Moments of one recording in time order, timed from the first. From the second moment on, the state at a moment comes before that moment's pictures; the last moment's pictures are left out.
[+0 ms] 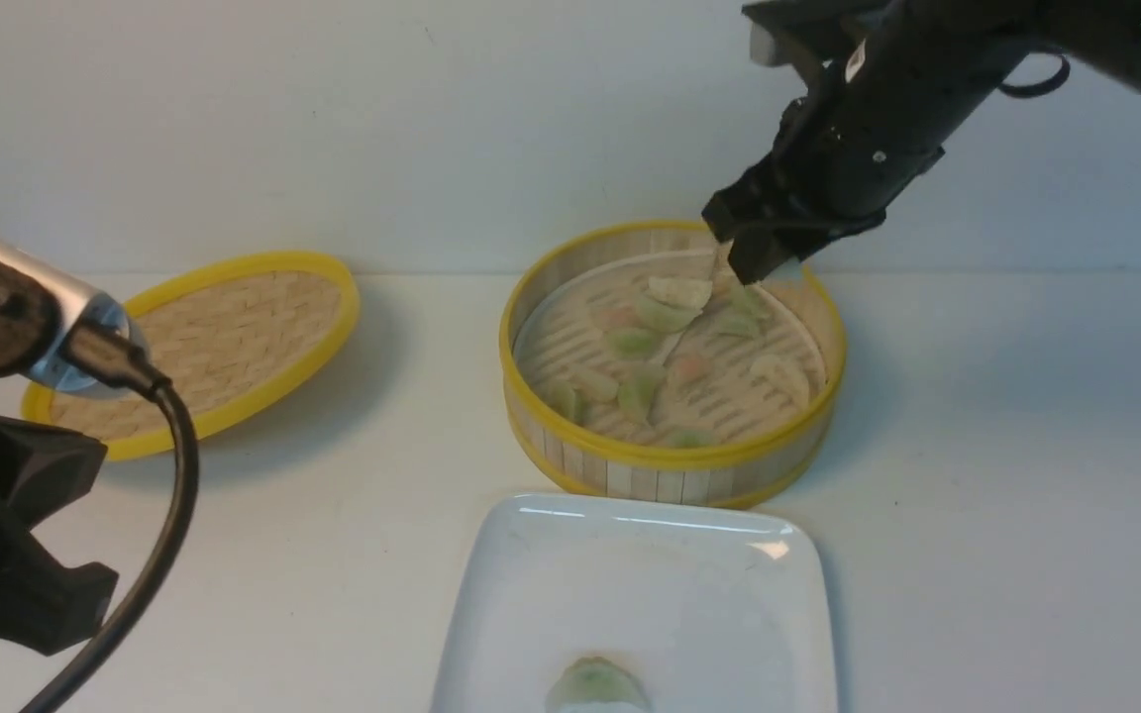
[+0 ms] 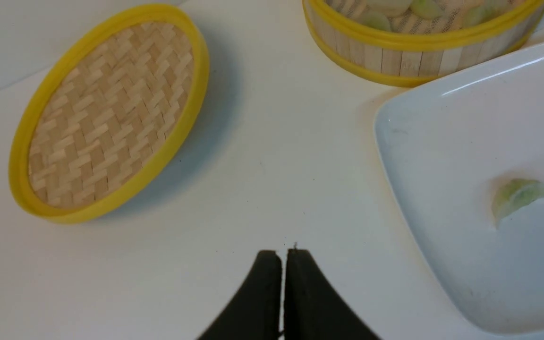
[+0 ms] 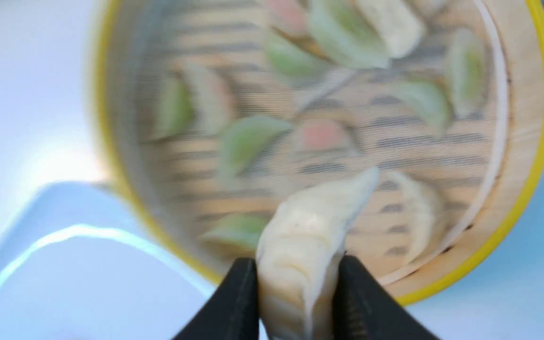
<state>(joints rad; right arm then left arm) 0.41 1.89 -1.83 0.18 1.23 -0.12 -0.63 0.79 -0.91 0.31 0.99 -0.23</state>
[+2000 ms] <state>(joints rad) 0.65 0.04 -0.58 -0.26 0.45 0.35 -0.63 0.92 -0.91 0.26 0.68 -0.24</state>
